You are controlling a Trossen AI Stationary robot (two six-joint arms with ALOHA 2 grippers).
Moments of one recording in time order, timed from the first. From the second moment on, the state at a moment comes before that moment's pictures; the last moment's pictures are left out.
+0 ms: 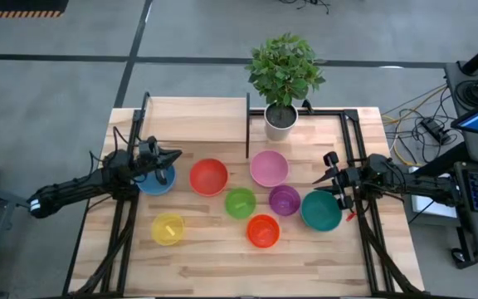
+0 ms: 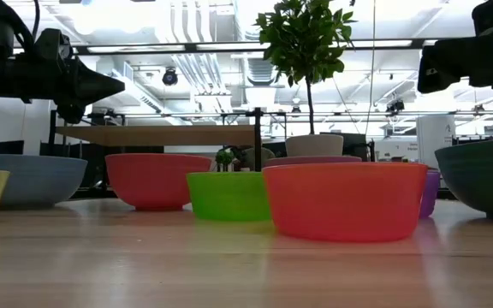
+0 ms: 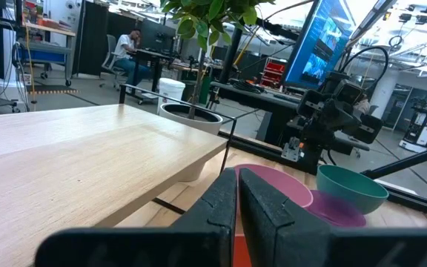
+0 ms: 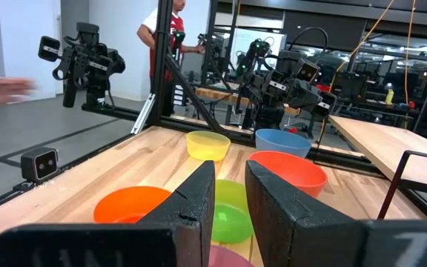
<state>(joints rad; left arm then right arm) 0.34 0.07 0.01 0.14 -0.04 -0.22 -0.16 0.06 0.01 0.11 -0.43 -0.13</state>
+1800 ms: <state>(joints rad) 0.33 0.31 0.53 -0.38 0.08 -0.78 -0.16 0.55 0.39 0.12 -0.29 0.27</state>
